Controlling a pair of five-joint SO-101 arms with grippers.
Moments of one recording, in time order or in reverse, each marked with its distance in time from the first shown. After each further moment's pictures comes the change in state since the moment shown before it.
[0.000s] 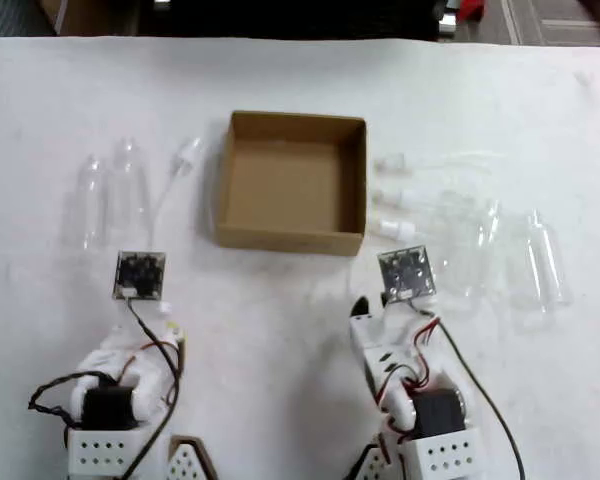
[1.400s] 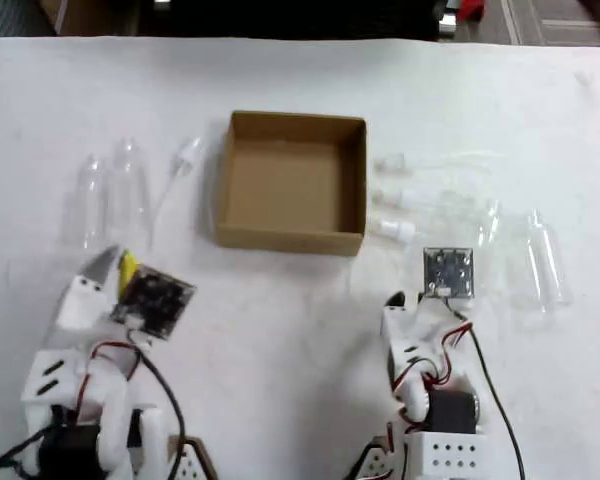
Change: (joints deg) left arm -5.2 -1.1 -28.2 -5.7 -35.8; right arm 13.2 0.0 -0.5 -0.3 0.1
